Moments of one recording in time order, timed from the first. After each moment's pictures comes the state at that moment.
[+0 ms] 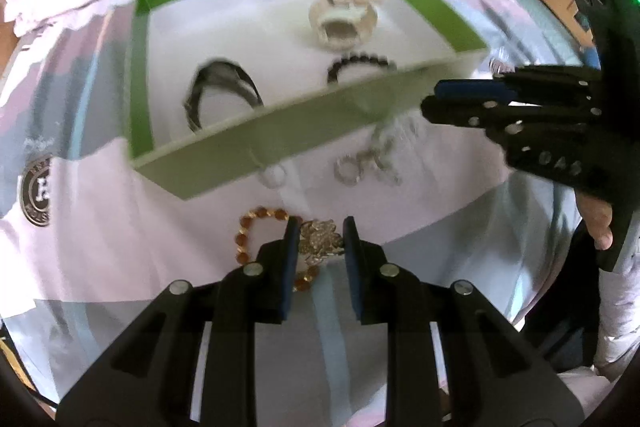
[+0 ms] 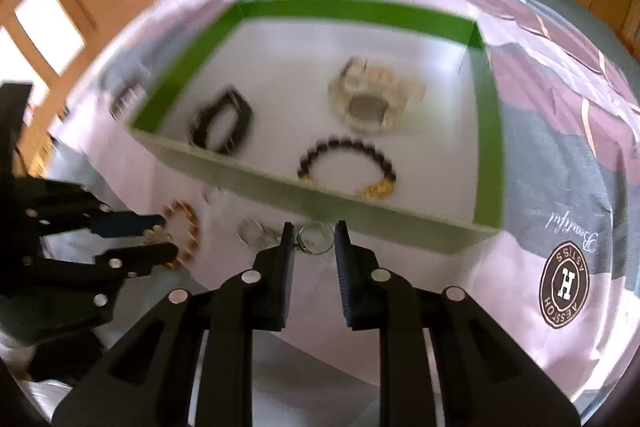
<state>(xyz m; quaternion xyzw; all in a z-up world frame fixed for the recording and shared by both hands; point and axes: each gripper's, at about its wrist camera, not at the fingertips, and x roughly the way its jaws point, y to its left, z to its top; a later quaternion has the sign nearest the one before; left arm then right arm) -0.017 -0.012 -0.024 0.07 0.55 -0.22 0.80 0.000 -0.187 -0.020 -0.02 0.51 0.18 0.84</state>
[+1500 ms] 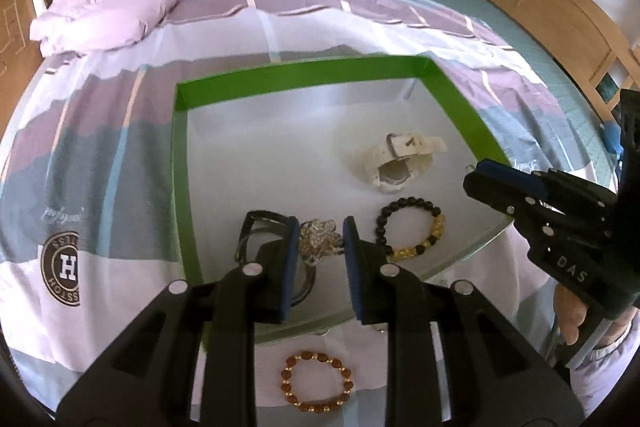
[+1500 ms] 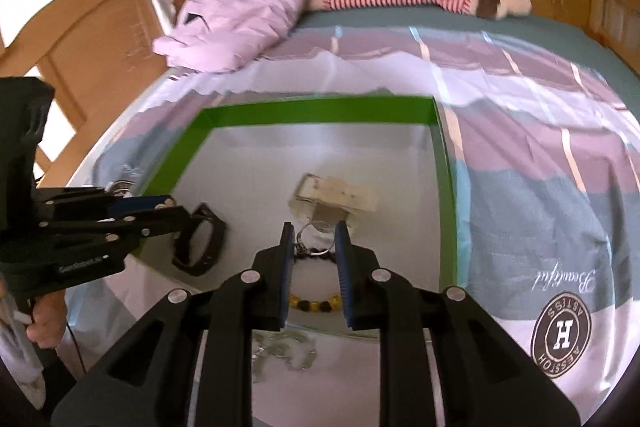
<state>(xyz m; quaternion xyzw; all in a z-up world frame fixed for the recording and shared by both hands) 0.067 -0.020 0.001 0.02 0.48 -0.18 0.86 0.033 -0.202 -0.006 0.04 0.41 0.14 0.90</state>
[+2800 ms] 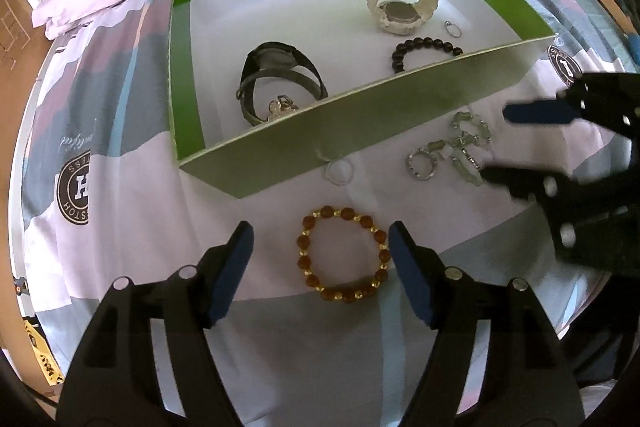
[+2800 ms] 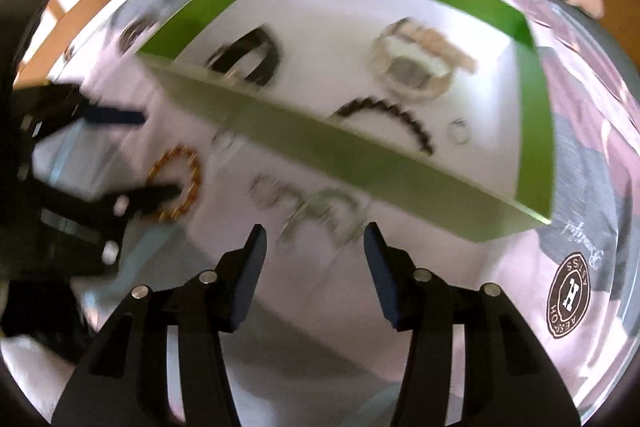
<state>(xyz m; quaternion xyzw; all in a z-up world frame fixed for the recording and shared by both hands) -0.003 -0.016 -0.046 0.14 0.56 -0.15 0.80 -0.015 -0.150 -0.046 -0.11 0.54 0.19 0.81</state>
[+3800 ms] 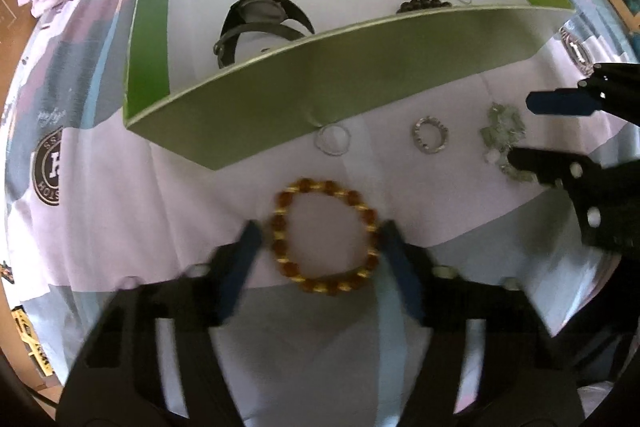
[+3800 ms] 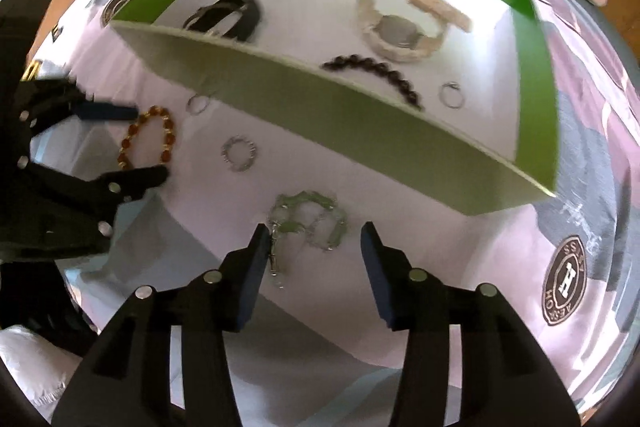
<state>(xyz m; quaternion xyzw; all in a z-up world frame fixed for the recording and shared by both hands) 0.003 -0.017 -0.075 0.12 0.60 -0.15 0.77 0.000 -0.155 -0.062 -0.13 0.59 0.17 0.78</state>
